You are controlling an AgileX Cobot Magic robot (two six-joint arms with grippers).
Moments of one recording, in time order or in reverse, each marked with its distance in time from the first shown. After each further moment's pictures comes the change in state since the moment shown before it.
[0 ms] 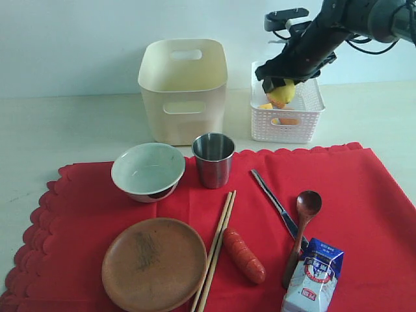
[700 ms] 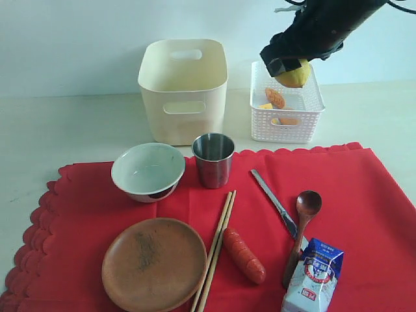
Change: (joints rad) left arm 0.000 0.000 0.000 0.000 0.000 0.000; right arm 0.094 -0.508 0.511 -0.053 -0.095 -0.004
